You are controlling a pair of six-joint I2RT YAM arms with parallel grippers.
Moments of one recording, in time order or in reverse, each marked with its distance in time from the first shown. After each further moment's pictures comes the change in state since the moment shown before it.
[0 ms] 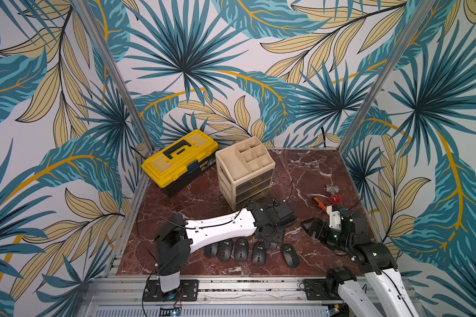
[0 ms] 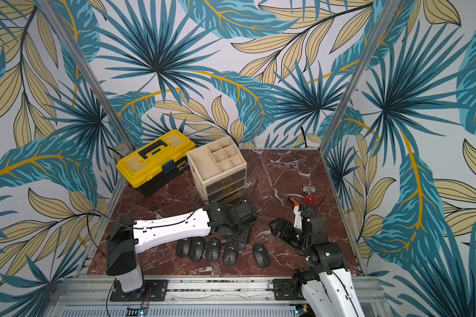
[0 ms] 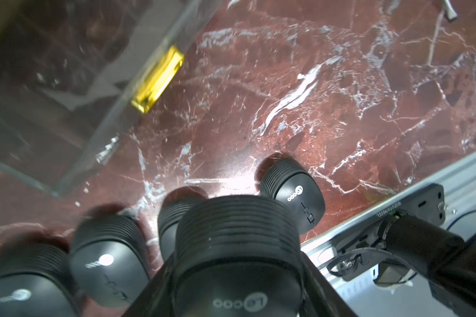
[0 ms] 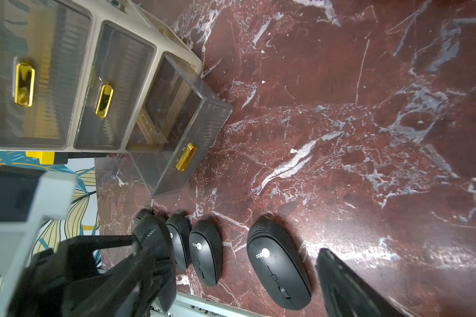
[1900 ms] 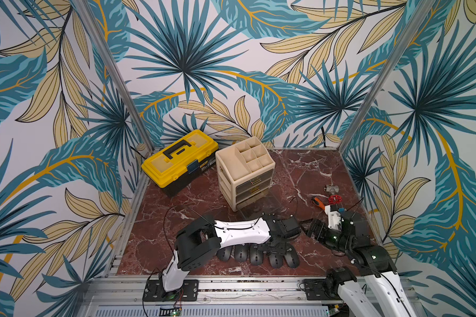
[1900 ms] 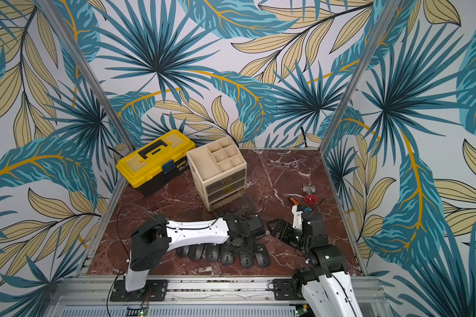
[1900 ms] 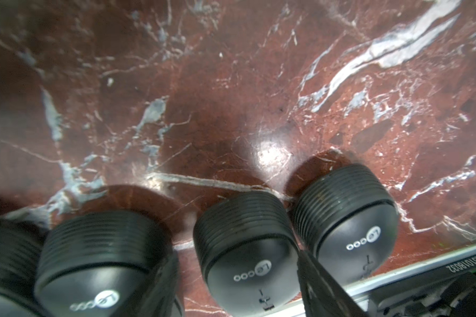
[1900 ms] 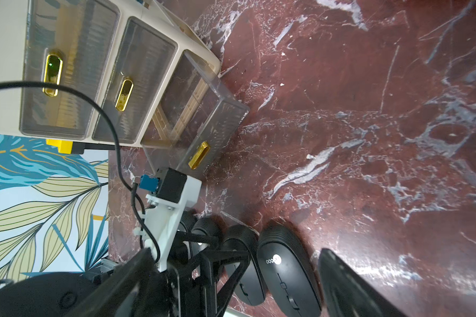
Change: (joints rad) left arm -0.027 0.184 -0.004 0.041 0.044 -0.123; right arm 0.000 -0.032 -0.085 0.103 -0.077 -0.001
